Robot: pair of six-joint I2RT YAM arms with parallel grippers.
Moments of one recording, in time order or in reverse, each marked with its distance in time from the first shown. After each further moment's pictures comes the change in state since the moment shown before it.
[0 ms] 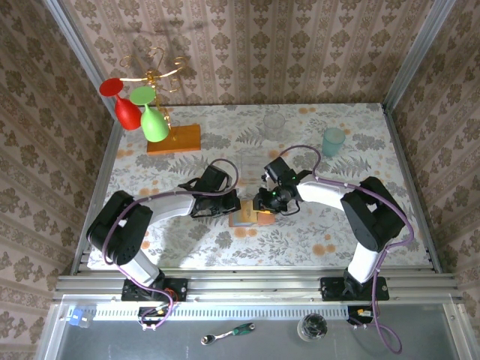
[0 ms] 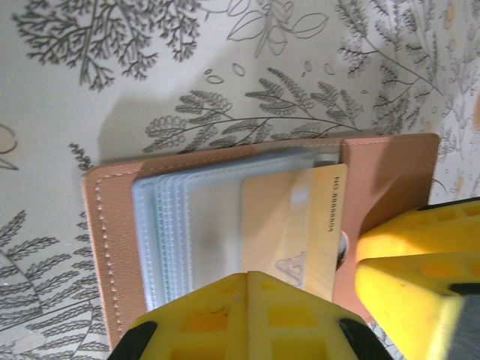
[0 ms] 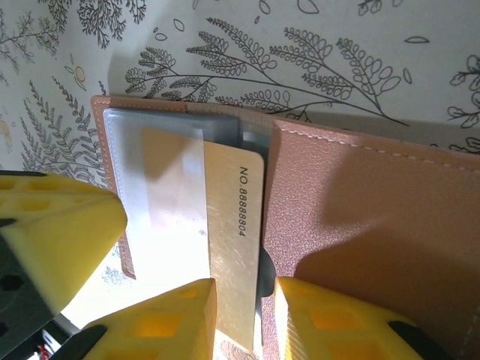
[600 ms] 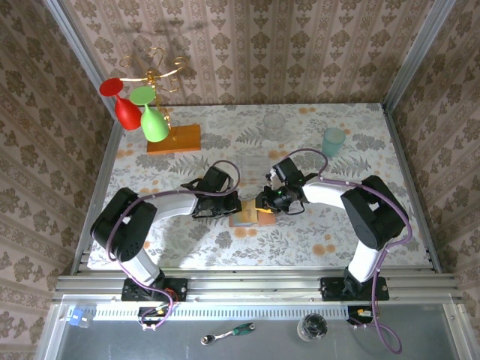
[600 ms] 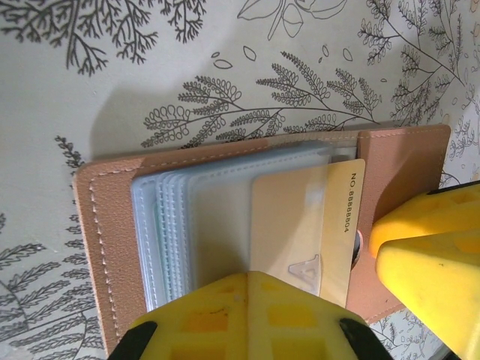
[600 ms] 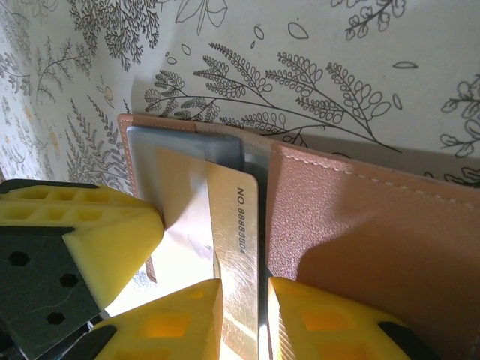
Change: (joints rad) left arm -0.005 0.039 0.003 0.001 0.011 0.000; right arm -0.062 0.007 -0.073 0.148 -0.127 0.030
